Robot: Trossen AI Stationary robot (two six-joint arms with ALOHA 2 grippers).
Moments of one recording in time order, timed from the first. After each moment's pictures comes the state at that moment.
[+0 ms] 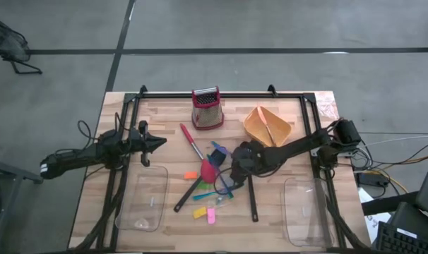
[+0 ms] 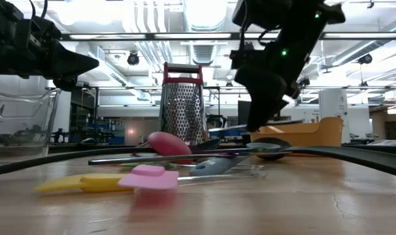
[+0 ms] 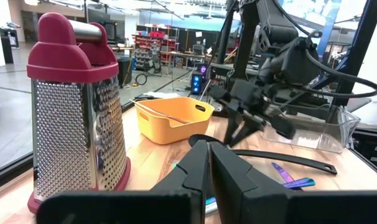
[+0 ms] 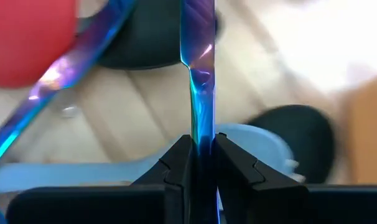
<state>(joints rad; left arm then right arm) 0.21 0.03 0.01 0.02 0.04 -0.11 0.20 1.74 1.07 -0.56 0.48 0.70</state>
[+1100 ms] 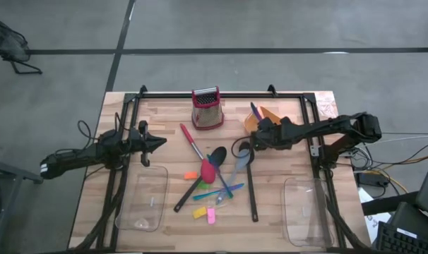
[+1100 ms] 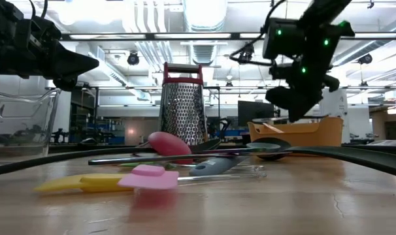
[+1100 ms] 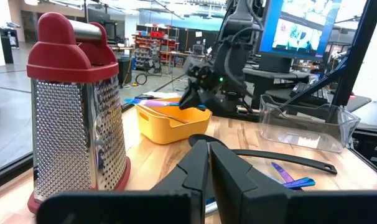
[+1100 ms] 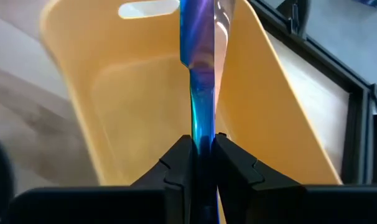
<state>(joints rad) 0.21 0.03 0.01 0.02 0.04 -0.11 -0.10 1.49 0.84 -0.75 0.71 0.86</state>
